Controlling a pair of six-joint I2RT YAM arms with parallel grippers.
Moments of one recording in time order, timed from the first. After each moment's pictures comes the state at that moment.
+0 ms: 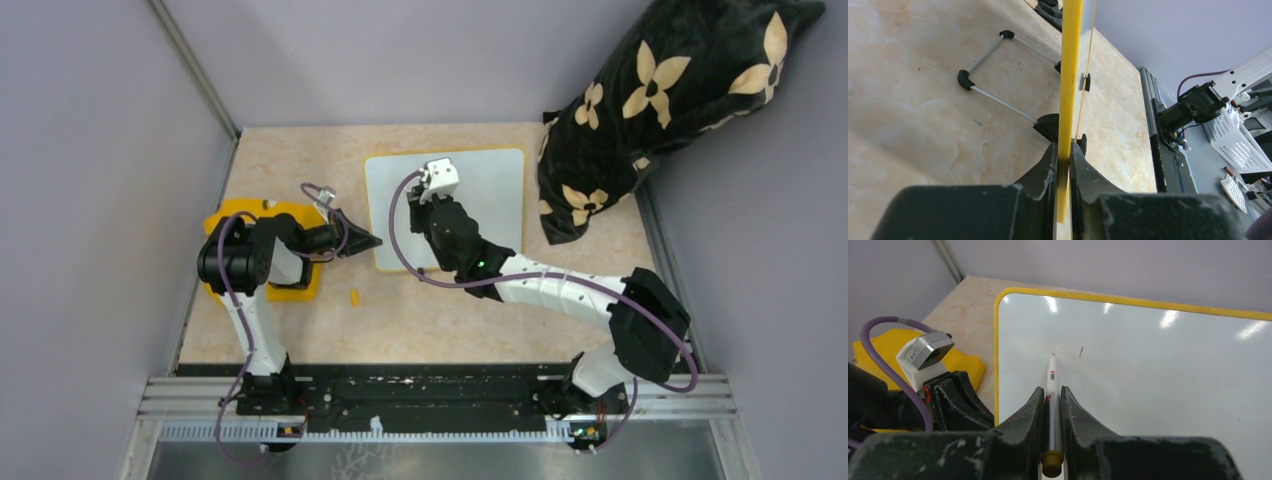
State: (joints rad) left arm -0.06 2.03 0.61 1.55 1.22 -0.75; right arm 0.99 1.47 1.02 0.42 0.60 0.14
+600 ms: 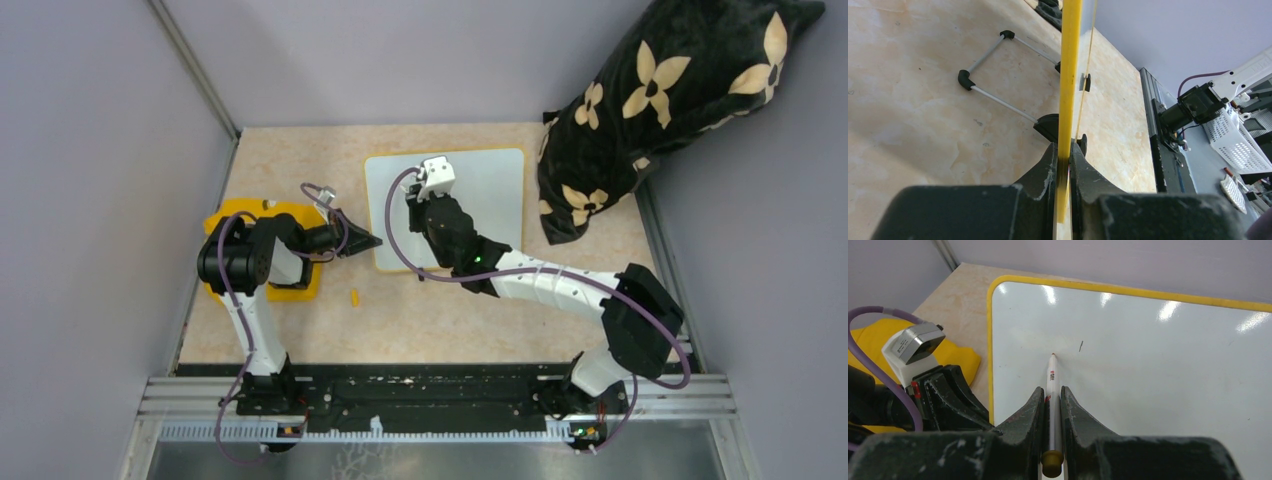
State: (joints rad) left arm -0.06 2.03 0.61 1.55 1.22 -0.75; right arm 0.97 1.50 1.04 0.37 0.58 0.16
